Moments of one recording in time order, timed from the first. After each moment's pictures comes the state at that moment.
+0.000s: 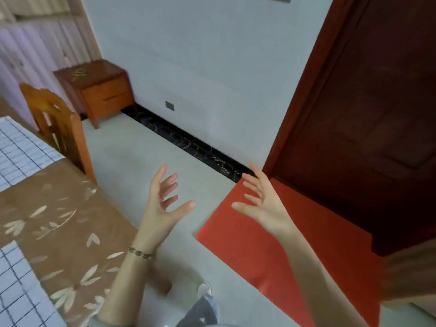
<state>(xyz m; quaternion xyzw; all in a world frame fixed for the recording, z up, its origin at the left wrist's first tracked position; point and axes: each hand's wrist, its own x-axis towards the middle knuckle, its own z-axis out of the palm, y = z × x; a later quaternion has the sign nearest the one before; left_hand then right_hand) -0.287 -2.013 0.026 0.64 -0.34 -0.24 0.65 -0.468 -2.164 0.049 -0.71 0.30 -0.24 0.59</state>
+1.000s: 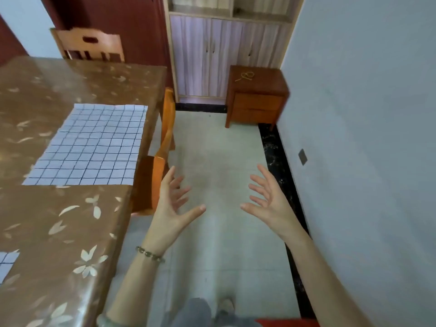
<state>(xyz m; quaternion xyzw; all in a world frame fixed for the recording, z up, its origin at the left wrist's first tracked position) 0.100 -2.233 0.025 0.73 -0.04 0.02 0.68 0.109 -2.469 0.050 -0.76 0.00 0.08 0.65</state>
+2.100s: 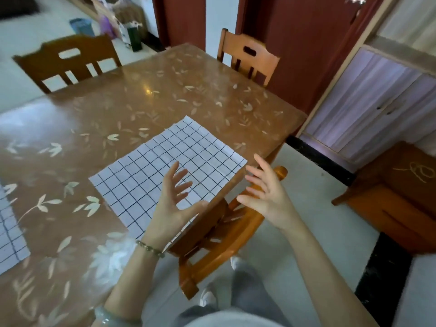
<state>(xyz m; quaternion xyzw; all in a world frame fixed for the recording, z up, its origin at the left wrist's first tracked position) 0.410 -2.080 0.017 0.71 0.28 0.23 0.60 0.587 -2.230 0.043 -0.70 -0.31 0.35 0.55</state>
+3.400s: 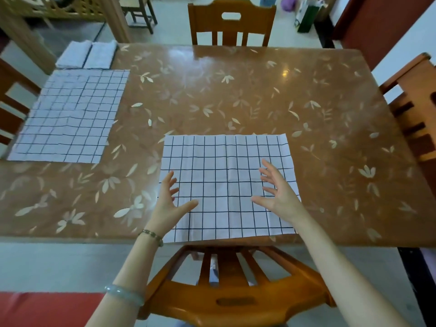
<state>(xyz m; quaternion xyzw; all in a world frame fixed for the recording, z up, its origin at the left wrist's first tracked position) 0.425 -2.036 -0.052 0.48 0.67 0.31 0.48 0.707 -2.006 -0.033 -0.57 -0.57 0.51 0.28</state>
